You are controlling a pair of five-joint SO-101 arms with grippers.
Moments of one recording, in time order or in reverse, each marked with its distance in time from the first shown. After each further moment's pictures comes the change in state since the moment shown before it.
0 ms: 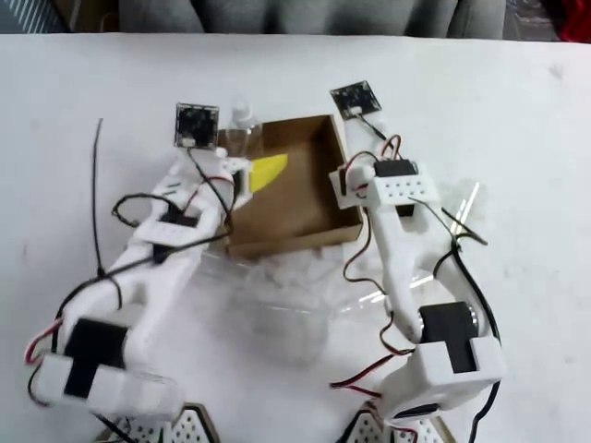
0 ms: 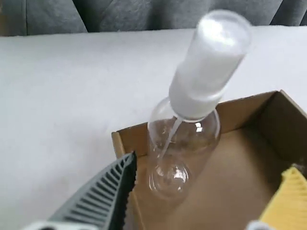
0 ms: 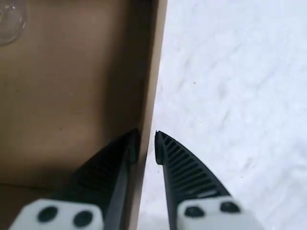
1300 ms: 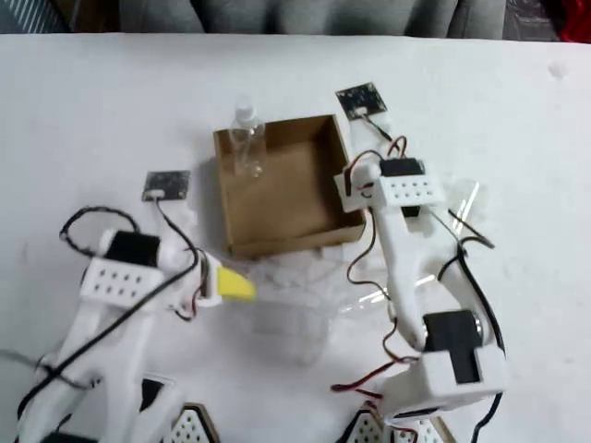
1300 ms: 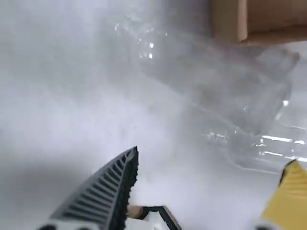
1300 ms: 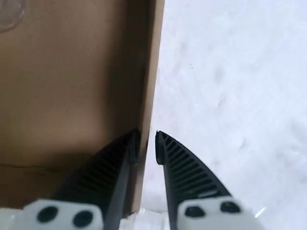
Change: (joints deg) left arm 0.0 -35.5 1.2 91.3 11.4; right arm 0.5 -3.6 -1.1 7.4 0.0
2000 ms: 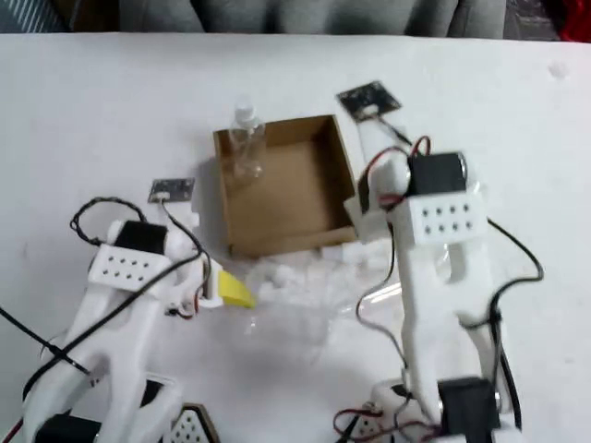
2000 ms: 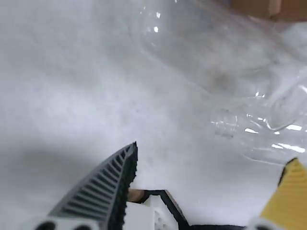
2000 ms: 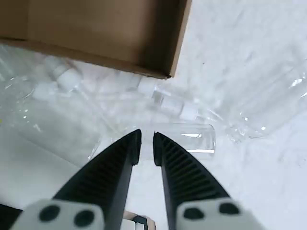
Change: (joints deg) left arm -0.1 6.0 -1.0 1.3 0.0; right arm -3.1 -20.5 -12.7 44.0 3.4
